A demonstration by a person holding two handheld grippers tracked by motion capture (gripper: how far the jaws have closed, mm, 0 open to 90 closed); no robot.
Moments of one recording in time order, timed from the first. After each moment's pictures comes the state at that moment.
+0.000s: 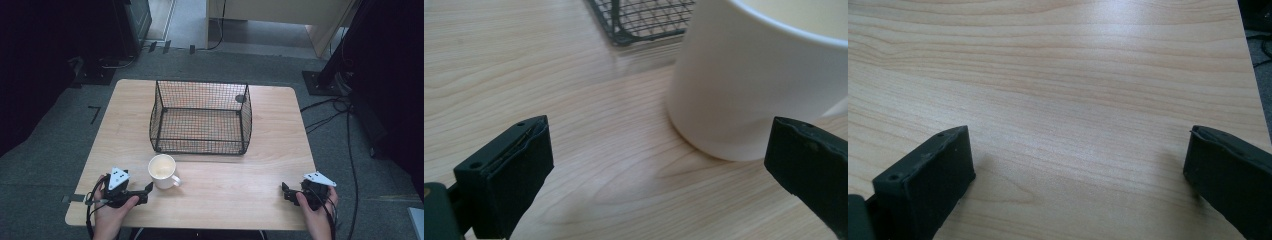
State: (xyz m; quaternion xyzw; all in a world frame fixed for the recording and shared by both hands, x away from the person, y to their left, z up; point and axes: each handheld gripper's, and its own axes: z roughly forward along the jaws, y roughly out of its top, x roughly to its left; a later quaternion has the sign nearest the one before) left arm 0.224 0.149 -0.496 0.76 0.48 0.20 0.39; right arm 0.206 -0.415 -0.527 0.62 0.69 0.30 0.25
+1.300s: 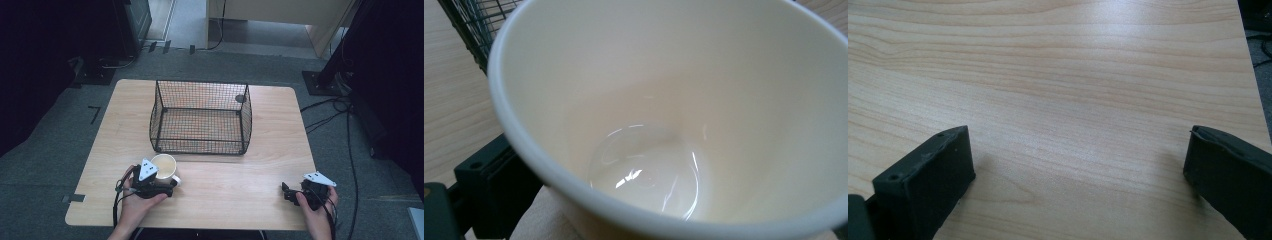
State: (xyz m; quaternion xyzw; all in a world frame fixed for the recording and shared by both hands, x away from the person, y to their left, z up) left arm 0.253 0.089 -0.505 0.79 0.42 0.18 0.41; right arm 0.206 -0.415 -0.527 0.62 0.69 0.30 0.25
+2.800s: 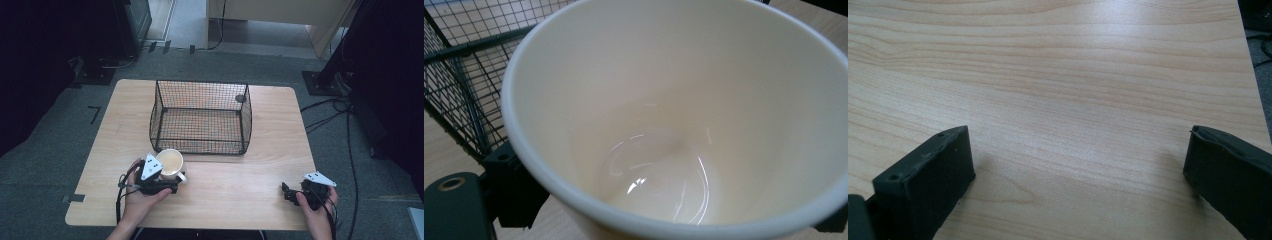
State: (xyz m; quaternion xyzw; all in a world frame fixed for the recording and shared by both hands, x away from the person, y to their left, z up) left arm 0.249 0.070 -0.468 0.79 0.37 0.19 0.45; right arm 0.206 -0.415 -0.527 0.61 0.69 0.30 0.25
